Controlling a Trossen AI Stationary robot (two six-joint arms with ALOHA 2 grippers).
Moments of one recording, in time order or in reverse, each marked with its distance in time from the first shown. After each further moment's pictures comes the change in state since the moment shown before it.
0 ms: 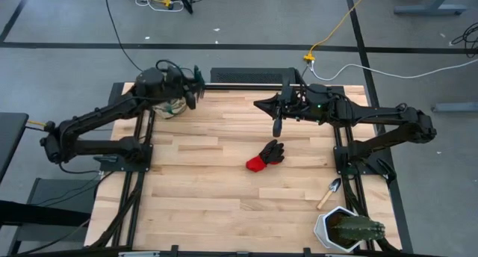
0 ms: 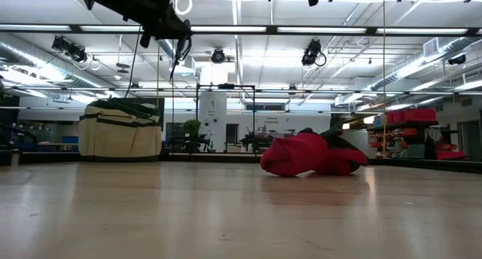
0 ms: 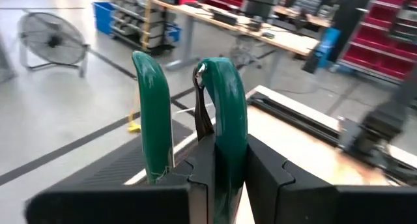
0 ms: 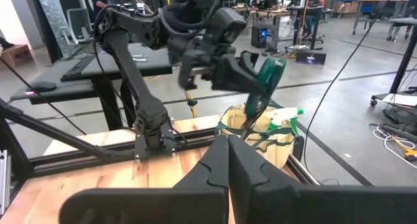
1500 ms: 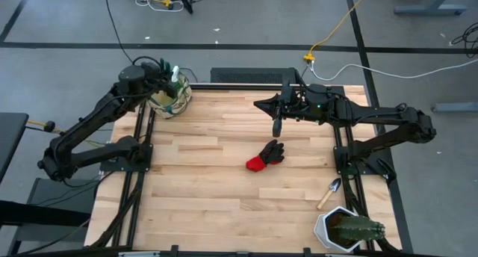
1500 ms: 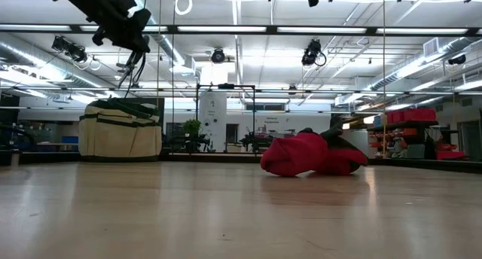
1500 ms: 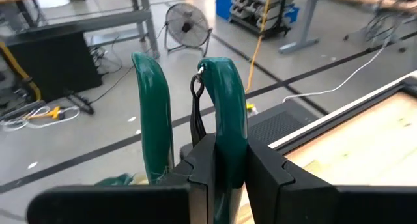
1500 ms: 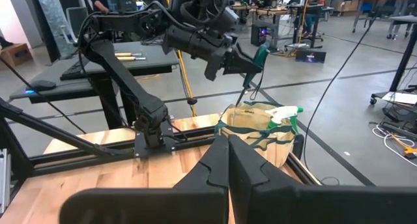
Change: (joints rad) left arm 0.231 -0.181 -0.022 -0.290 -0.245 0.124; right arm 0.000 0.001 0.000 -0.004 0.006 0.002
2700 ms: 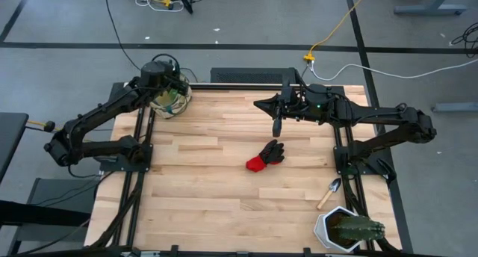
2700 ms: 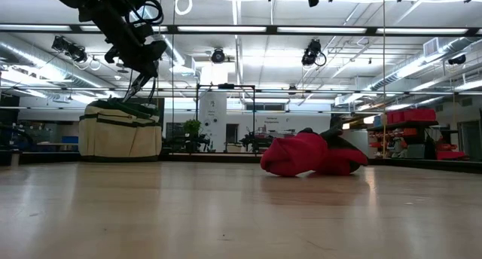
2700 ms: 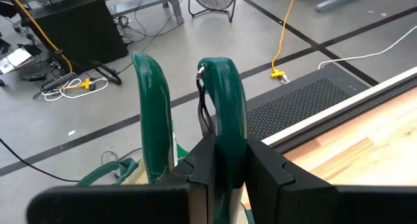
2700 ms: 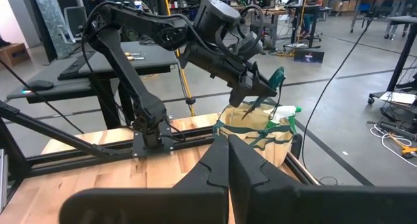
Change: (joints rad) left arm 0.000 0.230 -0.001 0.074 -0.104 0.012; right arm 0.000 0.001 0.000 0.000 0.002 0.000
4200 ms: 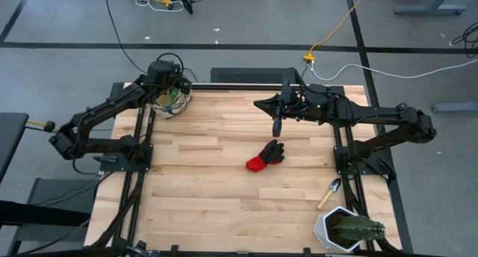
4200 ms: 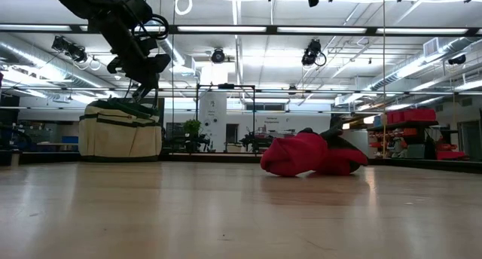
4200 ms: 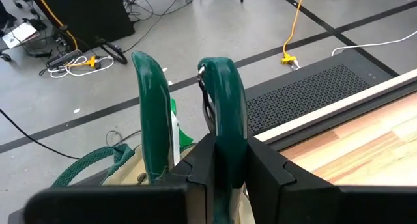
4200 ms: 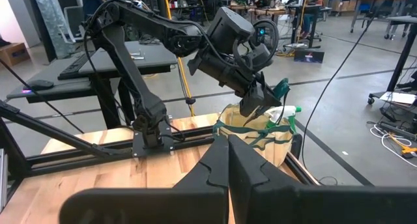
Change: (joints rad) left arm 0.029 0.102 -0.001 0.023 -0.008 -0.042; right arm 0.000 0.000 0.000 0.000 0.000 -0.001
